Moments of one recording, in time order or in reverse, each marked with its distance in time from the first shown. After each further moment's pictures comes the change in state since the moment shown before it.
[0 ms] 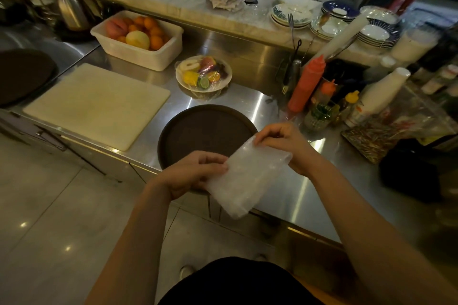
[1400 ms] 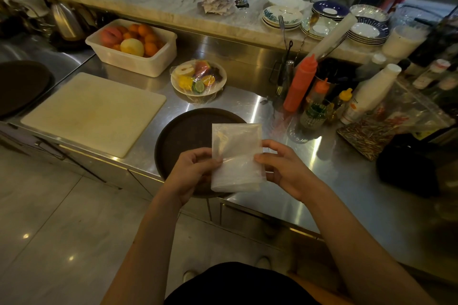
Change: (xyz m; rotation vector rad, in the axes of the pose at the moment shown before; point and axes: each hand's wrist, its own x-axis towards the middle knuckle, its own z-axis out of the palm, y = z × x) left_hand 0.007 -0.001 0.025 -0.170 0.331 0.122; right_hand -0.027 0.039 0.012 0.421 0.079 0.255
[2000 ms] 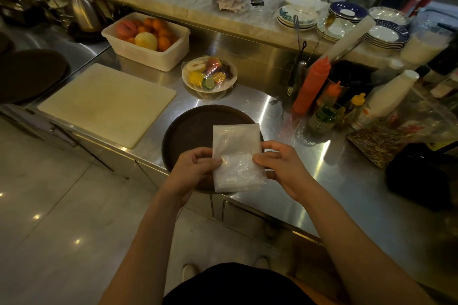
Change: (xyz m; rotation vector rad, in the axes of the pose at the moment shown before) left_hand -0.008 -0.008 -0.006 -0.014 0.076 -0.017; right_hand 0.008 0.003 0.006 -0.185 0.039 -0.064
